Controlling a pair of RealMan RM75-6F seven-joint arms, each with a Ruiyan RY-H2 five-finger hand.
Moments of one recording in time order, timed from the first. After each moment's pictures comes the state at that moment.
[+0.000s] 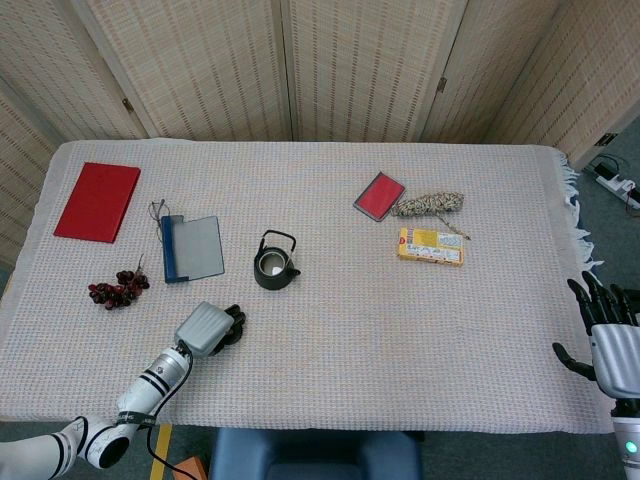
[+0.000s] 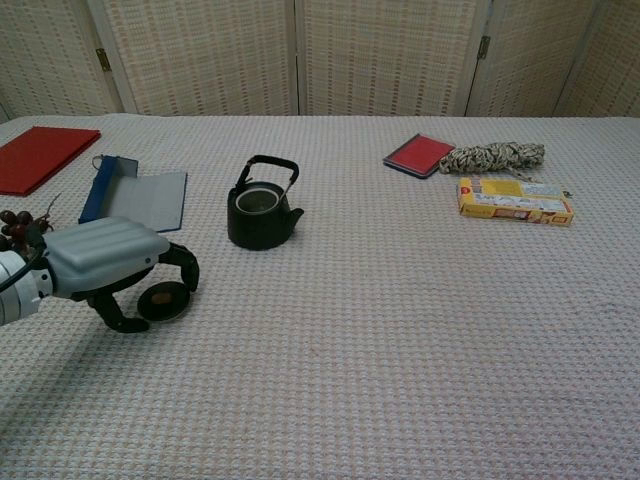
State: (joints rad) left arm -0.63 -1.57 -0.03 -1.33 1.42 0.91 0.32; right arm 0.05 -1.10 0.07 -1.58 -1.48 1.50 0.00
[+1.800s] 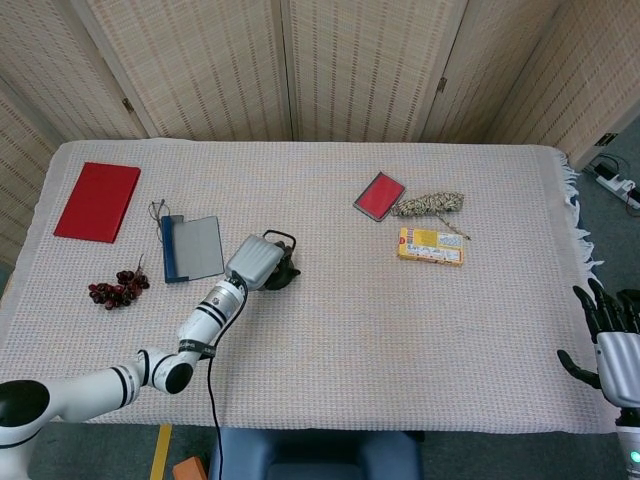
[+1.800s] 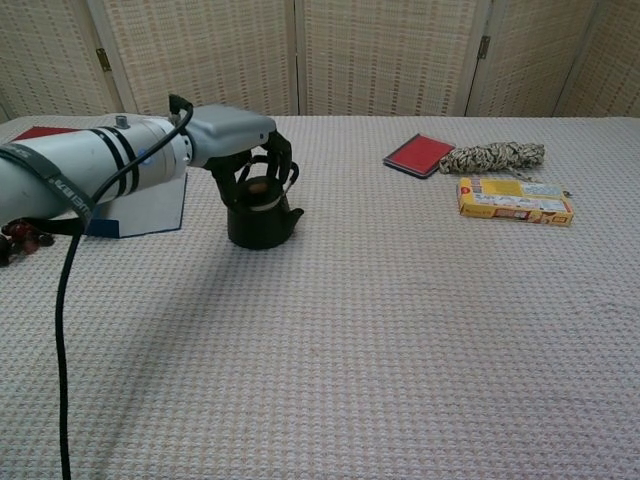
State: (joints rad) left arm -0.99 -1.66 -0.27 -1.21 1.06 0.75 0.47; right arm 0.02 -1.10 0.06 -1.59 -1.49 1.52 0.00
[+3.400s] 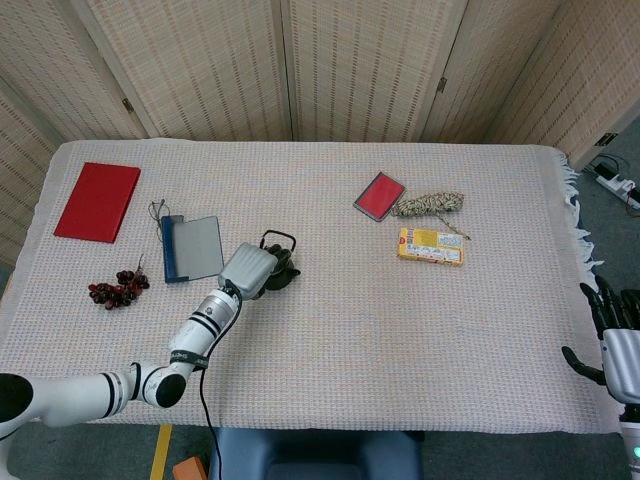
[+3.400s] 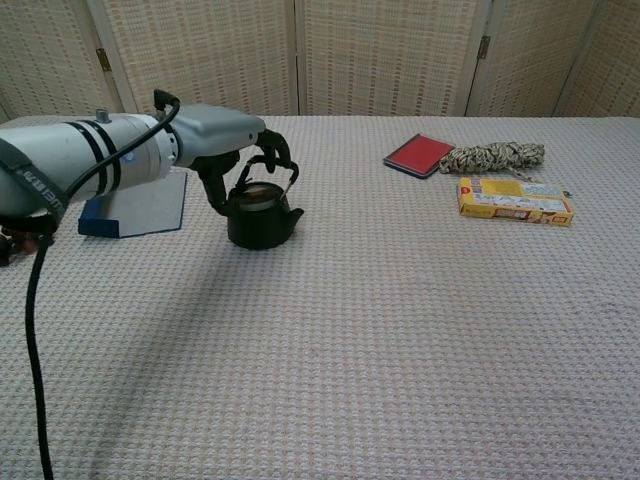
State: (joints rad) left arm -1.02 -1.55 -0.17 -1.44 0.89 0.86 0.58; right arm 0.02 -1.11 0.08 -1.56 -1.47 1.51 0.03
